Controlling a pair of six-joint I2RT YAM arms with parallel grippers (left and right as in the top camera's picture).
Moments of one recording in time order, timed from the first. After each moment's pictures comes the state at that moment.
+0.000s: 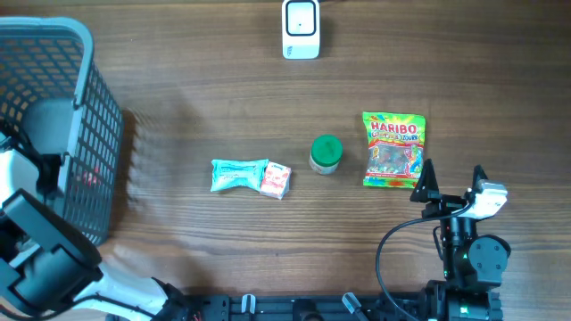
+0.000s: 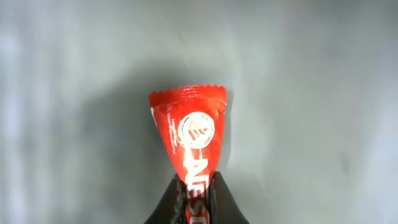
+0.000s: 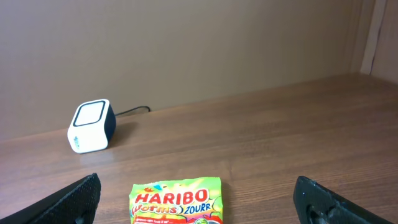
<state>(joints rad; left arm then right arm) 0.74 1.82 1.18 -0.67 -0.11 -0.89 -0.11 0.03 0.01 0.00 -0.04 0.17</state>
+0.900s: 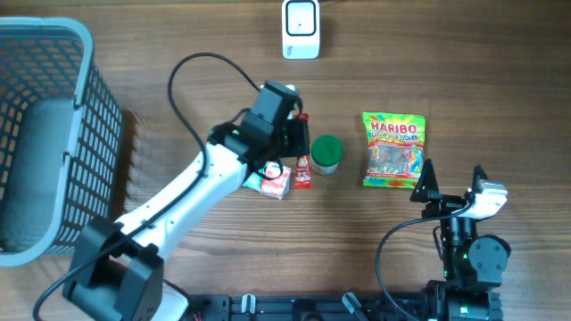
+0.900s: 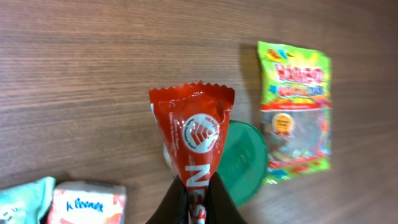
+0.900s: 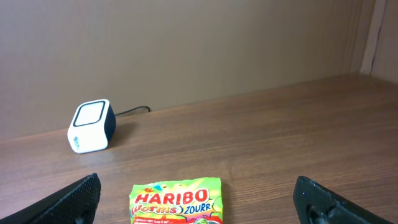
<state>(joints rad) -0.59 1.62 1.13 -0.46 0.16 -0.62 -0.11 0.03 0.01 0.00 -0.04 0.17</state>
